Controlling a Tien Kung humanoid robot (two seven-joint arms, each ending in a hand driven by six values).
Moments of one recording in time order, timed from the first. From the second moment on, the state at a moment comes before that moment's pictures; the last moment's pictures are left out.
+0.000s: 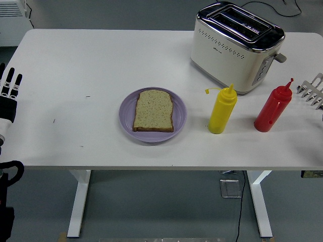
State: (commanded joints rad) left arm -0.09 0.01 -1.83 -1.42 0.45 0.03 0.01; right arm -0.10 -0.34 1.48 1.31 -1.24 -0.21 0.26
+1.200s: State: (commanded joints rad) left arm -0.10 0.01 -1.85 -1.42 0.45 0.03 0.01; right arm 0.06 -0.30 1.28 1.30 -1.27 -0.24 0.30
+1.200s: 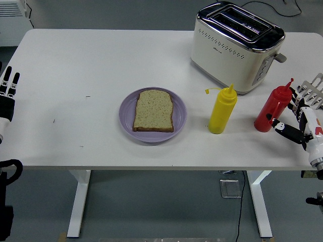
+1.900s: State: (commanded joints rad) left arm -0.10 0.01 -1.85 -1.42 0.45 0.03 0.01; right arm 0.17 -0.27 1.14 1.24 -1.04 -0.28 0.35
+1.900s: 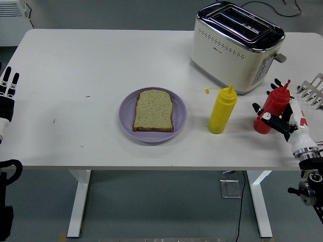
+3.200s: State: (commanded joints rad) left arm -0.09 0.01 -1.84 -1.42 0.45 0.03 0.01; right arm 0.24 -0.25 1.04 1.16 -0.57 -0.42 0.51
